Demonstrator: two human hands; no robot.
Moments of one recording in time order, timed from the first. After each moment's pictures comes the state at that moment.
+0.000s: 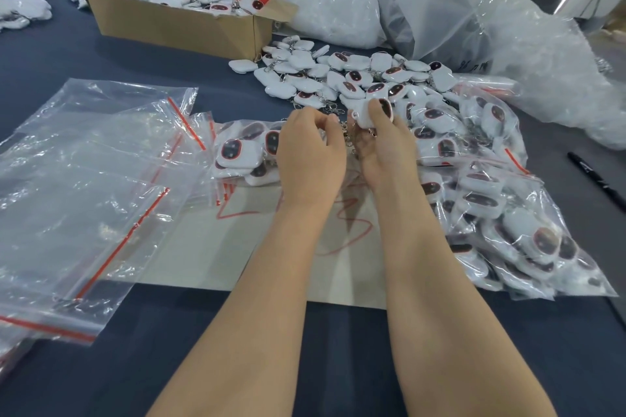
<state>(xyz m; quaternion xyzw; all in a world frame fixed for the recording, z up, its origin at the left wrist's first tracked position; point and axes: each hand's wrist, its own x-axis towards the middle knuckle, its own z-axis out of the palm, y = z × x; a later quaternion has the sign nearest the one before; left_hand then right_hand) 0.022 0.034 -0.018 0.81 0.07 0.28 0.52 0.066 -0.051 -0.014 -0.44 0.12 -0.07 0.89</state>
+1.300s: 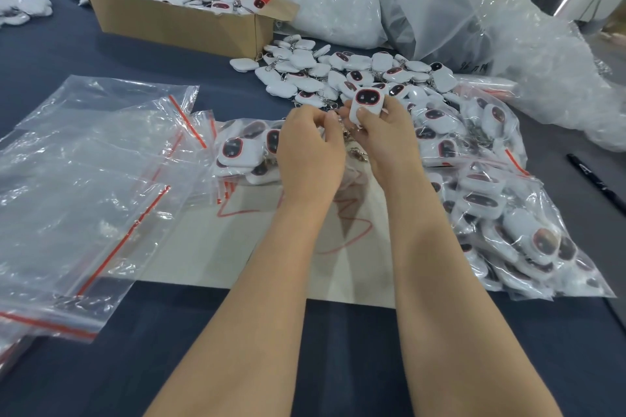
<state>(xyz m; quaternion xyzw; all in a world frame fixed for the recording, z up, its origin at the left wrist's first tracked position) 0.021 0.035 -0.014 0.79 0.08 0.27 0.54 0.063 -0.053 -0.007 -0.66 0.03 -0.09 0.74</state>
